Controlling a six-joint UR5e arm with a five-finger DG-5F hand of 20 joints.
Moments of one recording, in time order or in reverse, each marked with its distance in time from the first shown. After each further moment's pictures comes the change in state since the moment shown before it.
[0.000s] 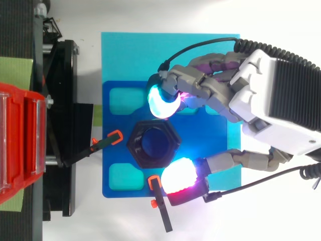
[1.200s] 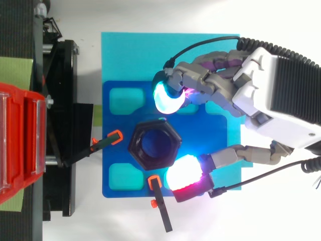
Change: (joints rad) arm -0.006 0.000 -0.040 0.037 0.000 0.004
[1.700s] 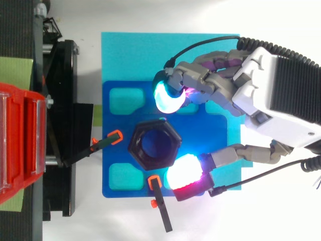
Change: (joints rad) arm -0.002 0.000 -0.001 -0.004 -0.003 0.001
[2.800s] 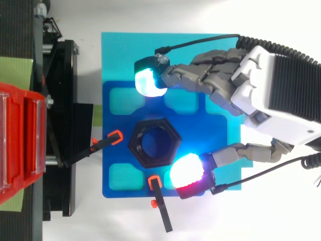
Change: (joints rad) arm -0.014 0.002 0.004 -0.017 -0.046 -0.001
